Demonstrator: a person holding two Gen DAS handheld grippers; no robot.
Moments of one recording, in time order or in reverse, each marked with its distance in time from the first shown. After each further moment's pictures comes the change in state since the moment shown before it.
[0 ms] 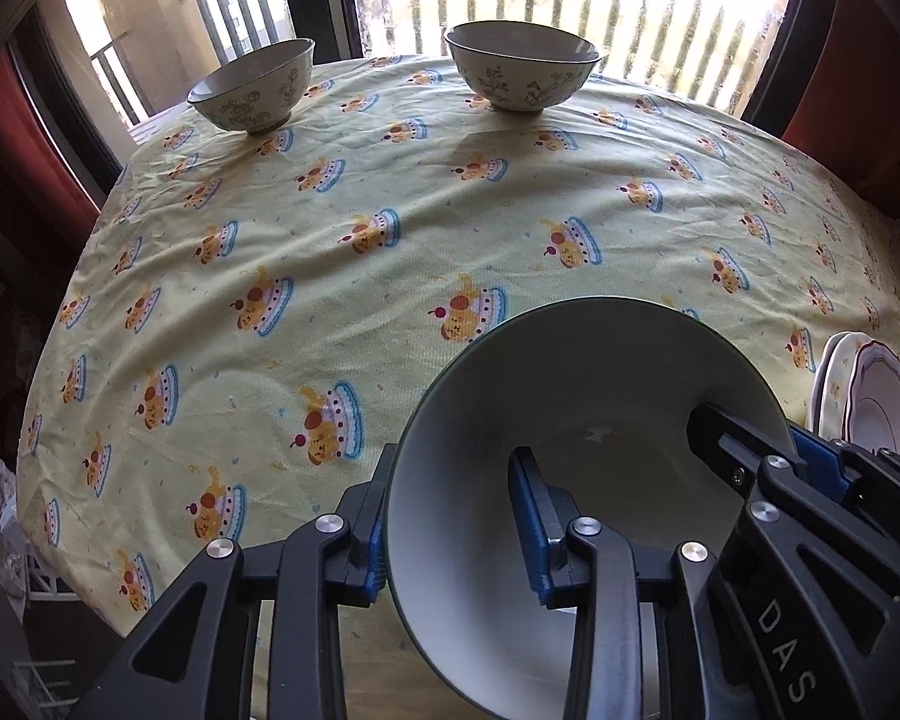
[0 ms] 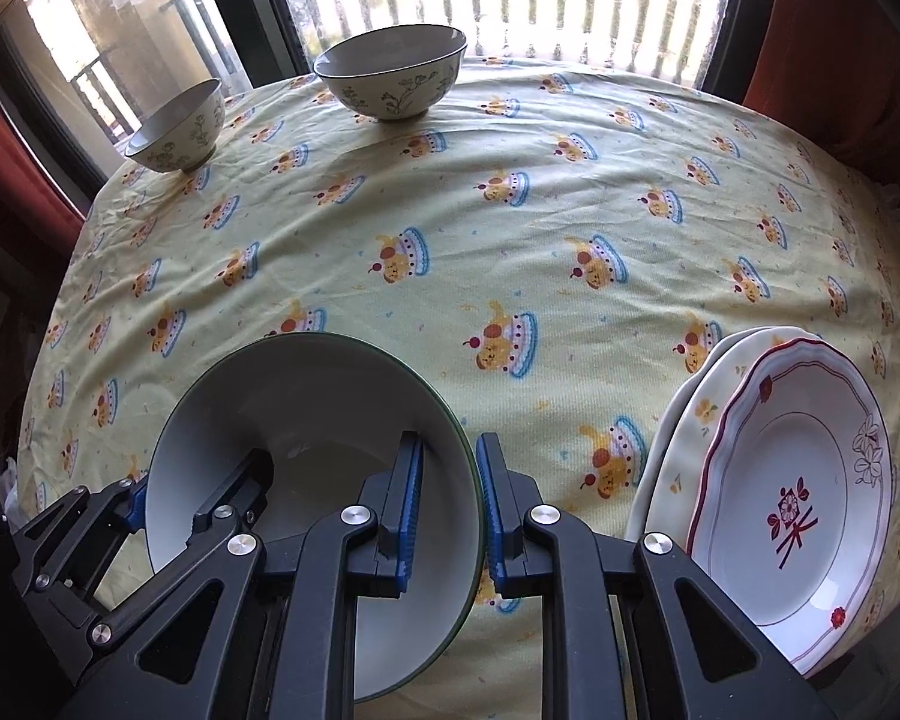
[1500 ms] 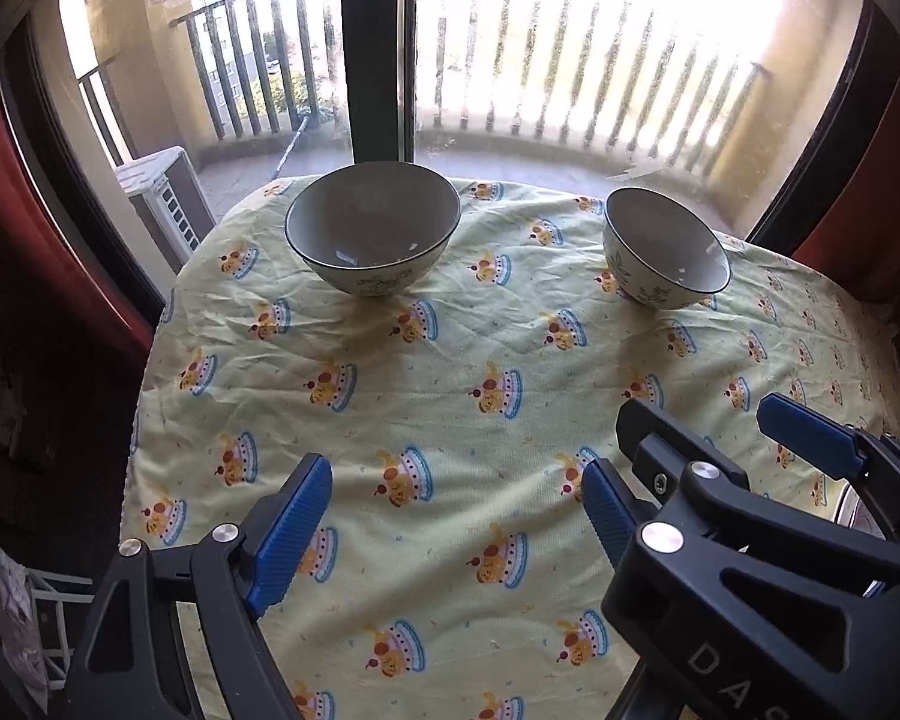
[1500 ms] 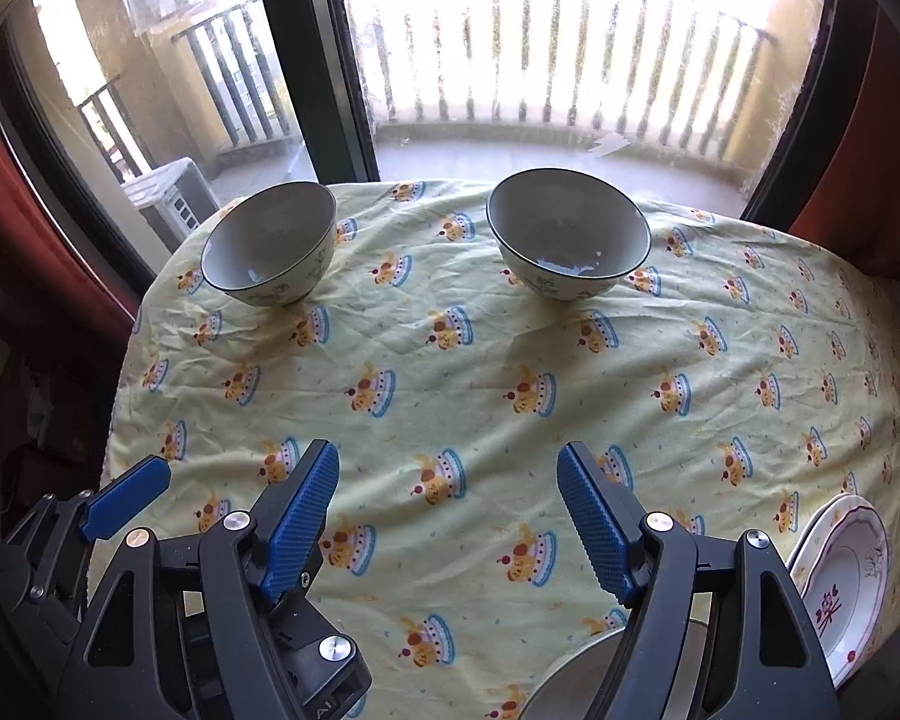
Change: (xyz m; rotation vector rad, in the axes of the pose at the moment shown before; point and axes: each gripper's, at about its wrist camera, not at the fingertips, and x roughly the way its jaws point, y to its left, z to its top) left arm -0.019 0.155 0.133 0.030 -0.106 -0.098; right arm -0.014 0.154 0.126 0.009 -0.116 -0.038
